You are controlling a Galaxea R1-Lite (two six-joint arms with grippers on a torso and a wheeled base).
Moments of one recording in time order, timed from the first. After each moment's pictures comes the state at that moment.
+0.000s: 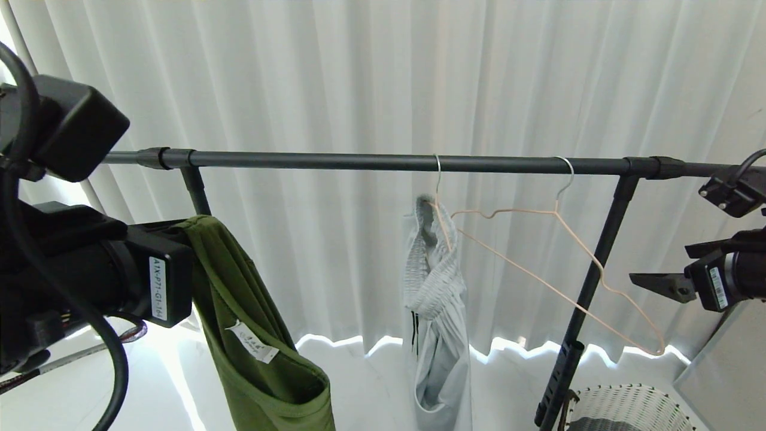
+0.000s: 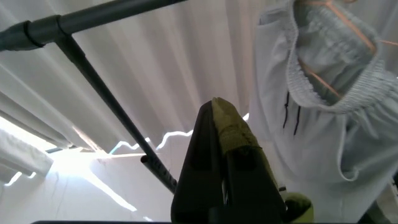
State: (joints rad) left arm -0.78 1.16 -0.93 0.10 0.56 0.07; right arm 0.15 1.32 -0.90 0.13 0.12 -0.24
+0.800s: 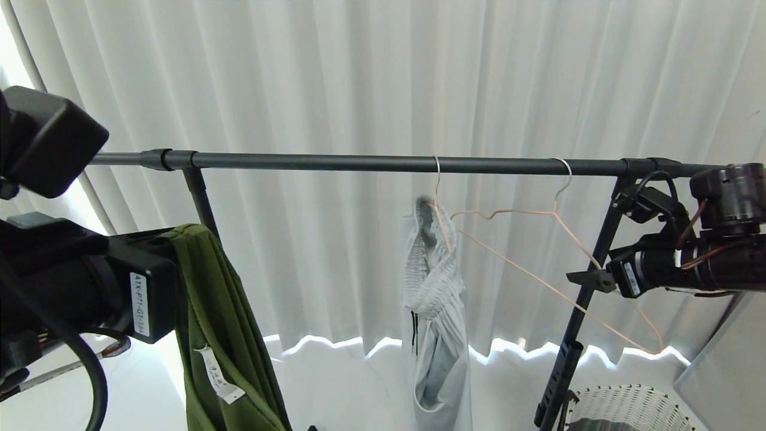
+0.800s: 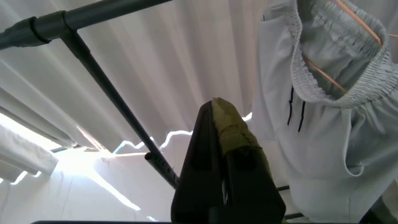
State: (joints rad) left arm -0.78 1.12 -0.89 0.09 0.56 0.08; right arm 0.18 1.63 -0.96 -0.05 0.25 -0.24
